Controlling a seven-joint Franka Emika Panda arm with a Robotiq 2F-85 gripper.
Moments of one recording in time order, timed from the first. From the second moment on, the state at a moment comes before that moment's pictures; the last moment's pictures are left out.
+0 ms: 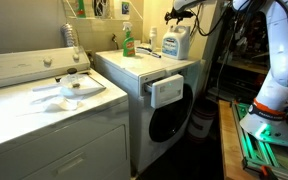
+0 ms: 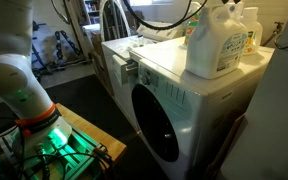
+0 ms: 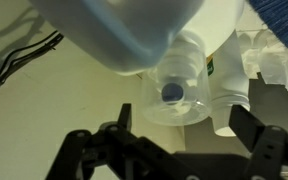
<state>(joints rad) -0.31 0.43 -0.42 -1.32 -0.12 2.40 0.40</state>
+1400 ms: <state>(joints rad) -0.32 0.46 -0.42 -1.31 -0.12 2.40 0.40</state>
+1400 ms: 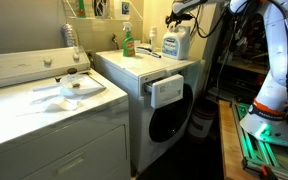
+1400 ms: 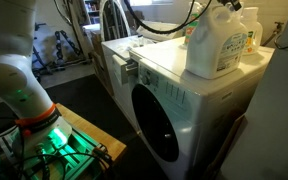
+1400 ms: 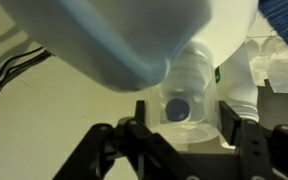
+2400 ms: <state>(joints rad) -0.32 0.45 -0.42 -1.33 -0.14 2.44 0.40</state>
